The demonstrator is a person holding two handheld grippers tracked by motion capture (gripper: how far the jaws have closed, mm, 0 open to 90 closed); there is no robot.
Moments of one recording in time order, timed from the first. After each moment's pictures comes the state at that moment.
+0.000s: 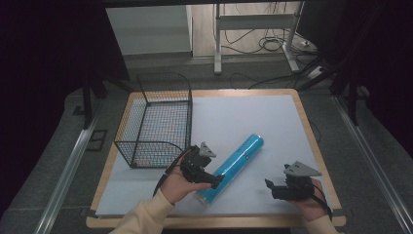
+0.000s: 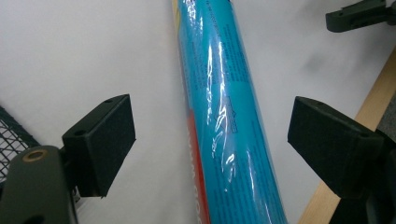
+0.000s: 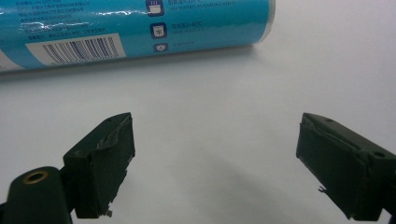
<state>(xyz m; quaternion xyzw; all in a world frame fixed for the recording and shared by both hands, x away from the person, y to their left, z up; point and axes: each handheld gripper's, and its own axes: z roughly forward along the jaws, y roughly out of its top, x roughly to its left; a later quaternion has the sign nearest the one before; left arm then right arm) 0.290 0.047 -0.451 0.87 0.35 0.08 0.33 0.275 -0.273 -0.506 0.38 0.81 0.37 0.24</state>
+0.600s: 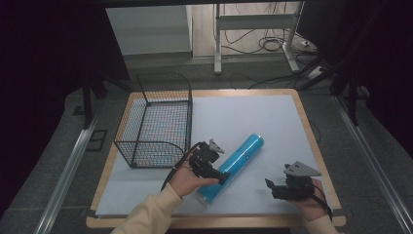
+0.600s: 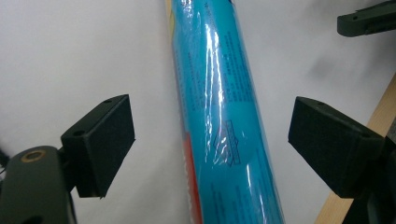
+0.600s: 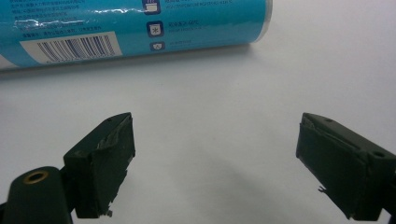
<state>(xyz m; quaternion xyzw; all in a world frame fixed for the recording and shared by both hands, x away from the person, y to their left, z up) 0.308 0.024 -0.457 0.88 0.35 0.07 0.31 0.275 -0.274 -0.507 0.38 0.81 0.36 0.24</state>
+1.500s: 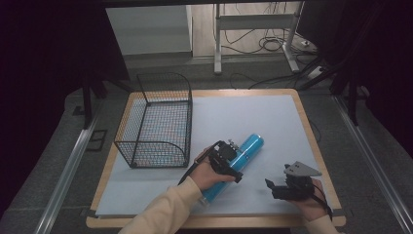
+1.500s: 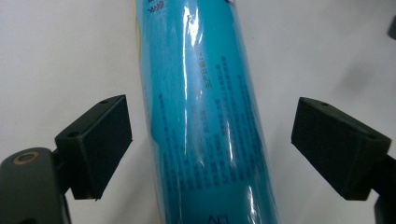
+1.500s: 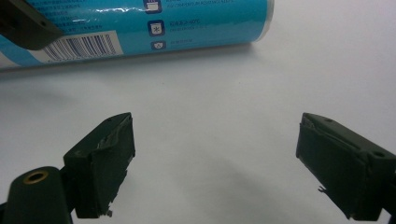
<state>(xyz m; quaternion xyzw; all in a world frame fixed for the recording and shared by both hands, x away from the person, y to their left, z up) 0.338 -0.026 -0.484 0.90 0.35 0.05 0.25 0.275 -0.274 -0.507 0.38 0.81 0.36 0.24</state>
